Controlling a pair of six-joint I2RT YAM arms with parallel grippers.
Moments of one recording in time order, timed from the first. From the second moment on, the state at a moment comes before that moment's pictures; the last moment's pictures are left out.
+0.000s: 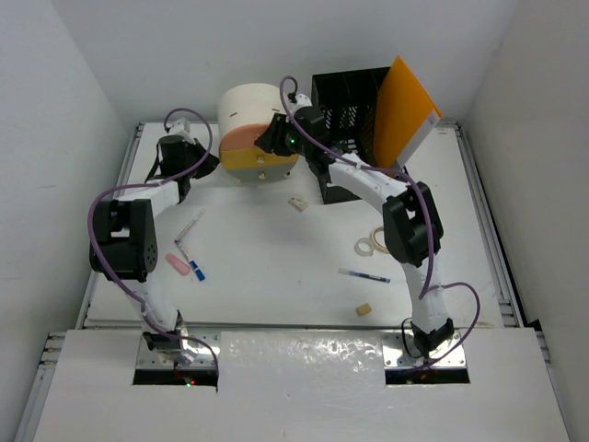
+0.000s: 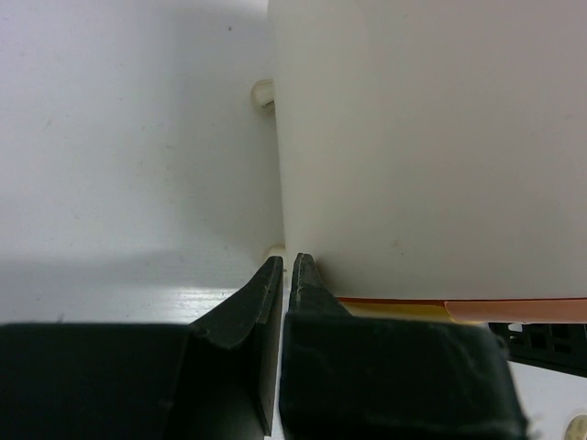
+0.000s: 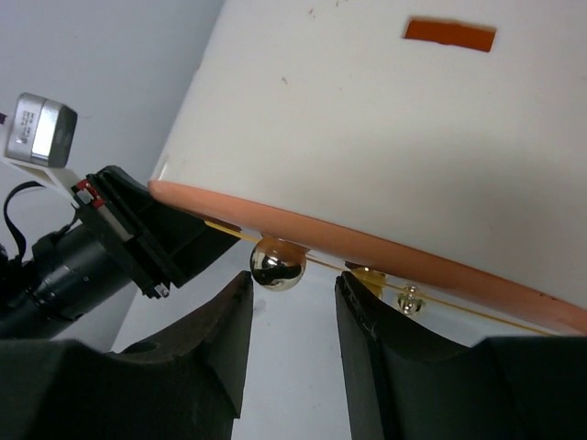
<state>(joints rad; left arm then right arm) 0.02 1.80 1.10 0.24 0.23 -0.47 0.57 2.17 1.79 0.10 -0.19 0.60</state>
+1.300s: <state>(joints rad) 0.02 1.80 1.06 0.27 0.22 -0.48 0.62 2.21 1.79 0.16 -0.03 0.60</state>
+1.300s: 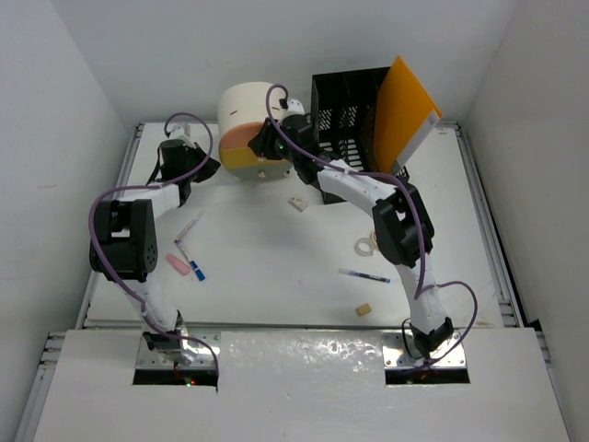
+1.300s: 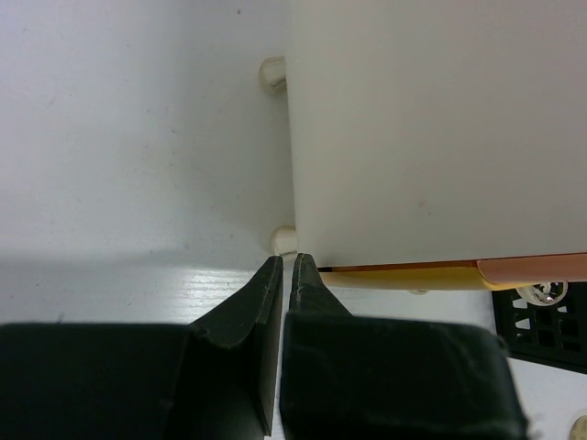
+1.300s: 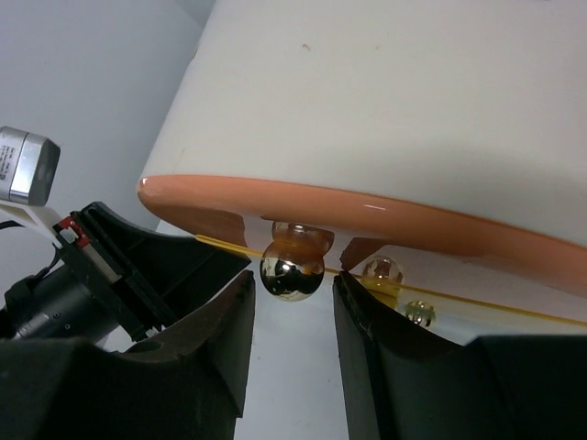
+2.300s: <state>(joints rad) 0.02 1.80 1.06 0.27 0.21 -0.47 0.62 2.18 1.77 0.21 0.05 0.59</state>
